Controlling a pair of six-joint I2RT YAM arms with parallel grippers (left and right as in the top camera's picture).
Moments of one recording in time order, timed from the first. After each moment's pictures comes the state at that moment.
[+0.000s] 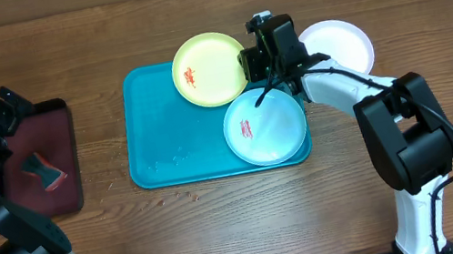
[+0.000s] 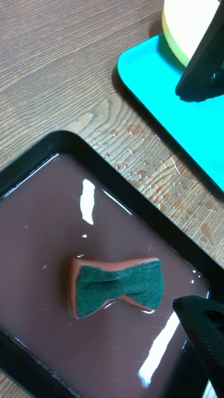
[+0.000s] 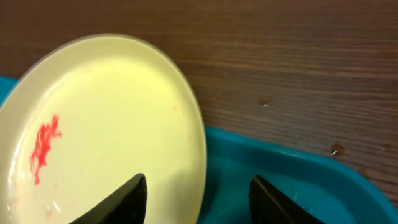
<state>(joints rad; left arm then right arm) 0.55 1.97 1.85 -1.22 0.23 -0.37 0.38 2.11 1.34 0.02 -0.10 0.23</state>
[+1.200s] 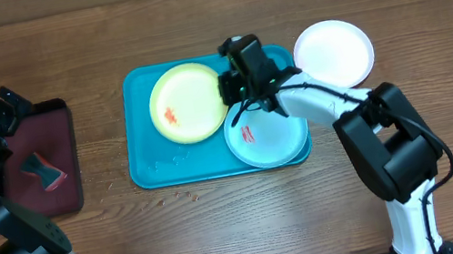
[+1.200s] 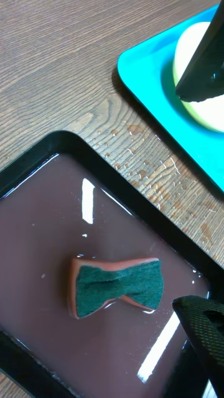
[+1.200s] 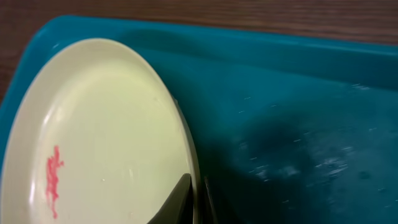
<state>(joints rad) 0.55 1.97 1.85 -1.22 0.23 -0.37 0.54 2.11 1.37 -0.10 -0.17 0.38</state>
